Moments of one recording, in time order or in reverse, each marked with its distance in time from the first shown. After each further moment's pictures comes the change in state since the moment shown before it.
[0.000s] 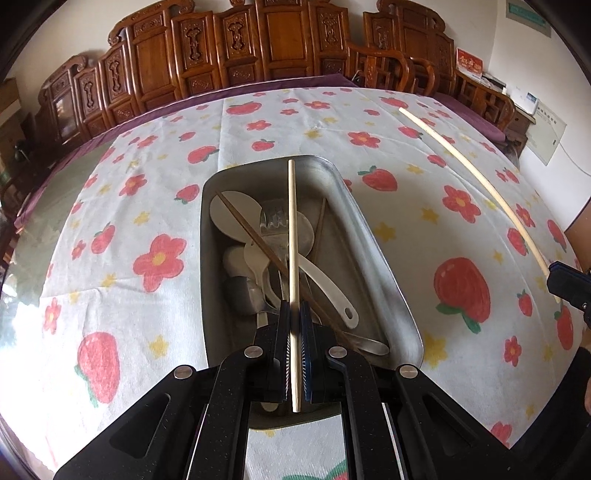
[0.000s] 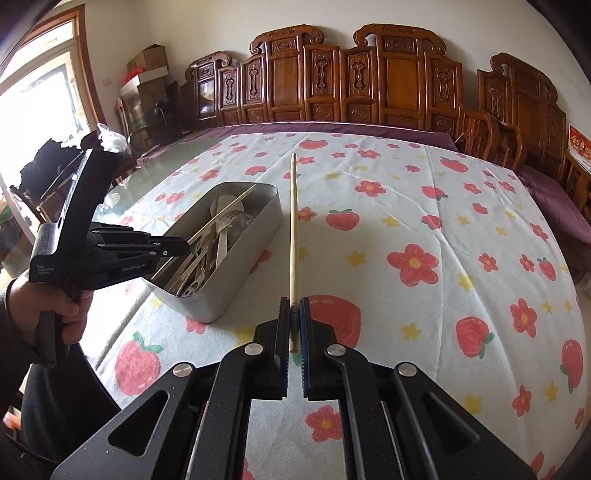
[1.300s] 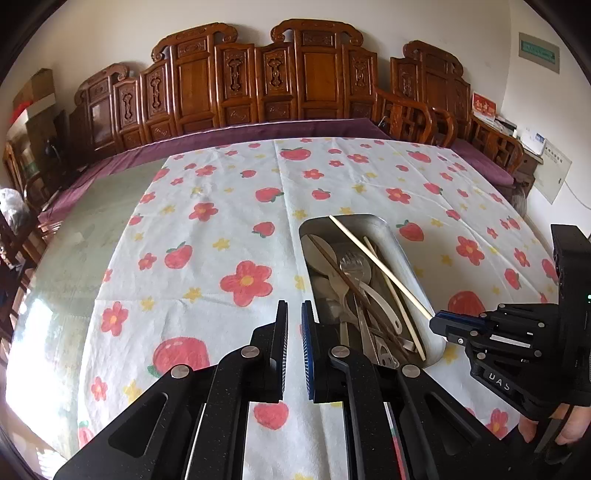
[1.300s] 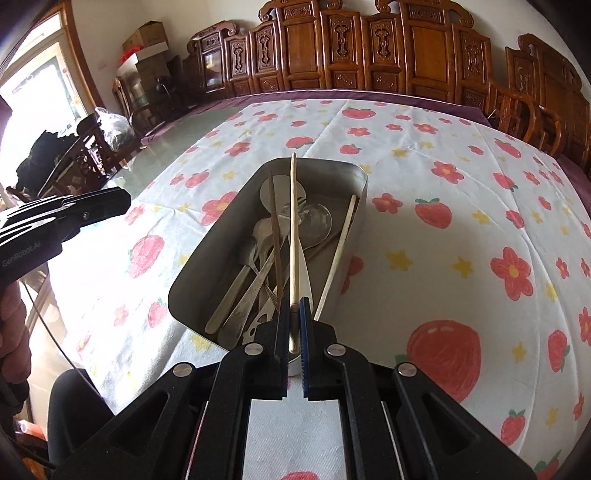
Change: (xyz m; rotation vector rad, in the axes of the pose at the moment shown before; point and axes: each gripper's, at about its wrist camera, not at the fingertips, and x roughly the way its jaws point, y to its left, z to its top) left arm -0.081 0.071 -0.005 -0.079 -0.143 0.045; right arm 0.092 0.090 0.038 0.031 0.136 0.030
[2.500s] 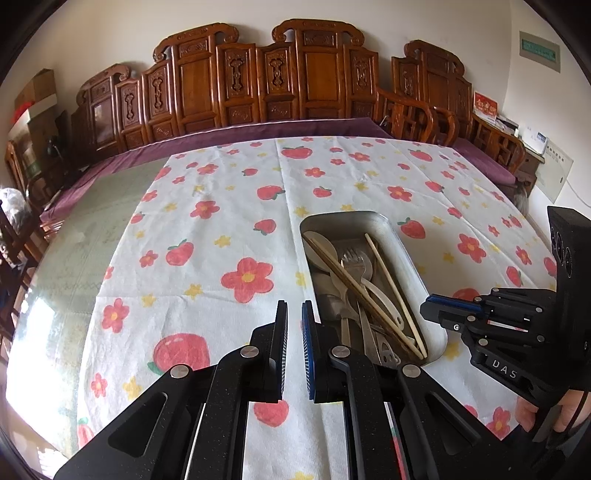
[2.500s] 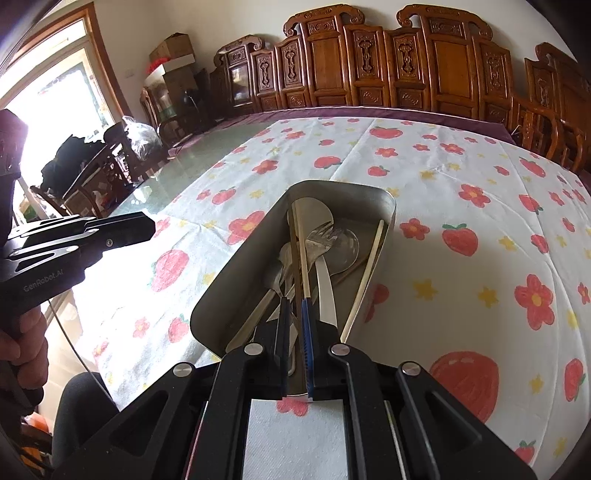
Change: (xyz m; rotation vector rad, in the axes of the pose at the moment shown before) left arm 0.001 -0.004 -0.004 -0.003 -0.003 0.008; right arm -0.011 -0.002 0.006 -0.042 -0.093 0.113
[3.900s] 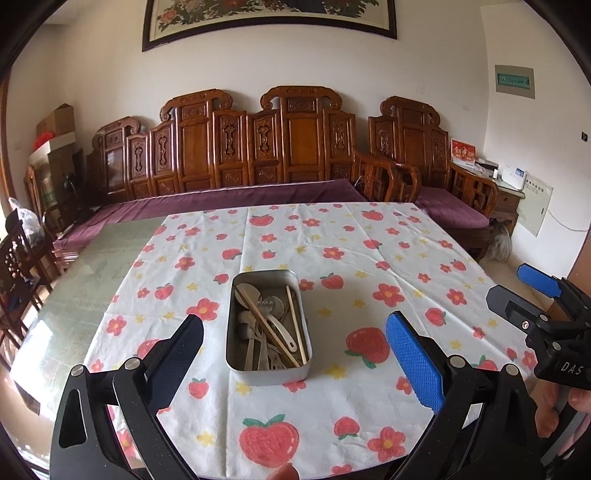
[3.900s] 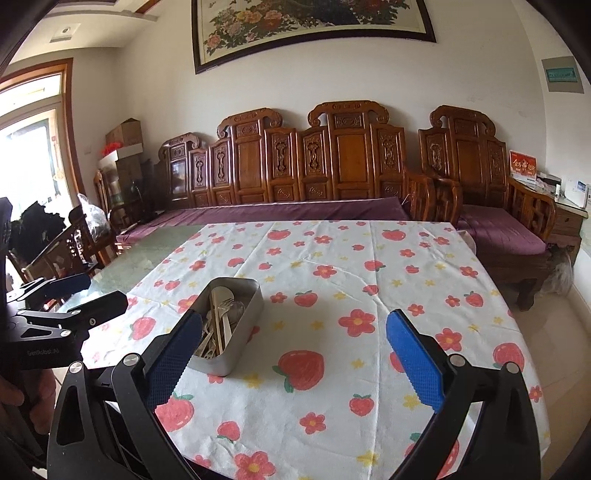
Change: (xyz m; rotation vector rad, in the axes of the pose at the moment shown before) left arm -0.140 -0.126 -0.015 -0.015 -0.246 0.016; right arm -0.251 -0.037 -0.052 0.074 -0.380 -0.286
